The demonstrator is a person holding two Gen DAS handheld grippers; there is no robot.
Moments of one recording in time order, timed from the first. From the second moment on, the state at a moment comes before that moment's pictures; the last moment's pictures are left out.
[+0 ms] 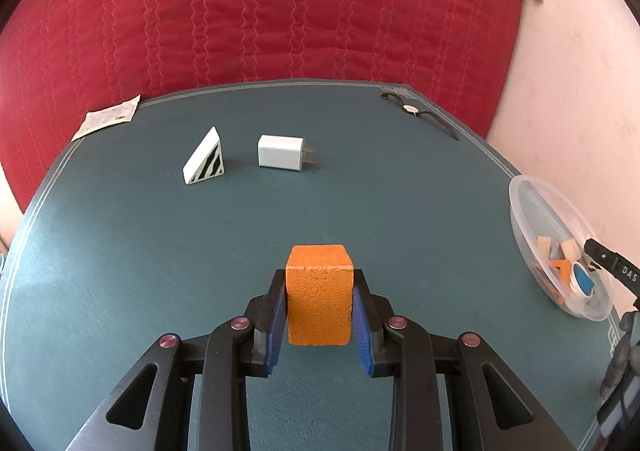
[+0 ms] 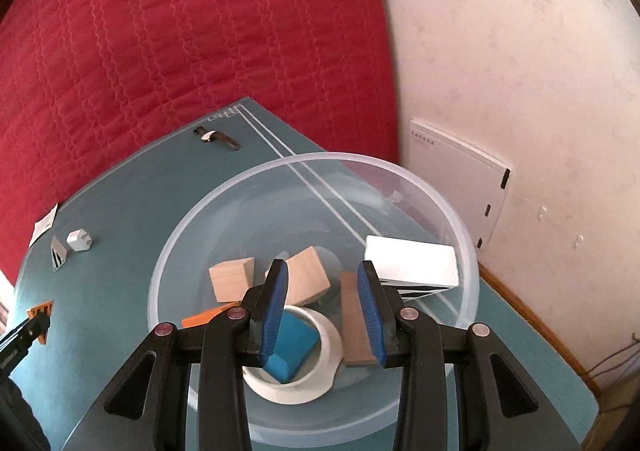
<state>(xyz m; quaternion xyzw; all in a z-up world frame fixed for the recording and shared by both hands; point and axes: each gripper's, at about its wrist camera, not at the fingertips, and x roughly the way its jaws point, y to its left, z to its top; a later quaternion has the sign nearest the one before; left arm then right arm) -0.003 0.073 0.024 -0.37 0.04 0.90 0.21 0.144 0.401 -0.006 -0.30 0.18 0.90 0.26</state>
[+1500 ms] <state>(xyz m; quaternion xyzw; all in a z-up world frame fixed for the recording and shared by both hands) 0.034 0.248 0.052 -0.36 0.09 0.86 0.35 0.180 0.427 -0.001 -0.26 0.14 0.92 0.24</state>
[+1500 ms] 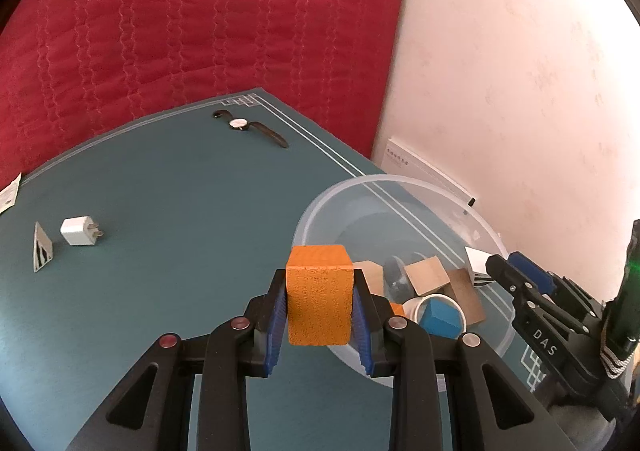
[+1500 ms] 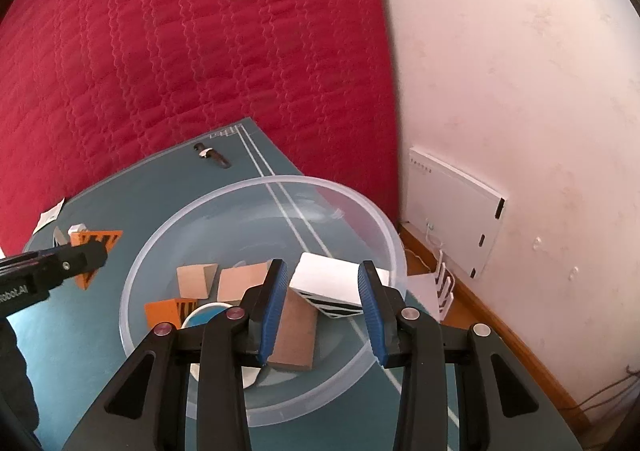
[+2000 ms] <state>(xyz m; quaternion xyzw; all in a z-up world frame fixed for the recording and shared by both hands) 0.036 0.265 0.046 -0.35 0.07 0.87 0.36 0.183 0.434 -0.004 -0.26 0.16 0.92 0.24</state>
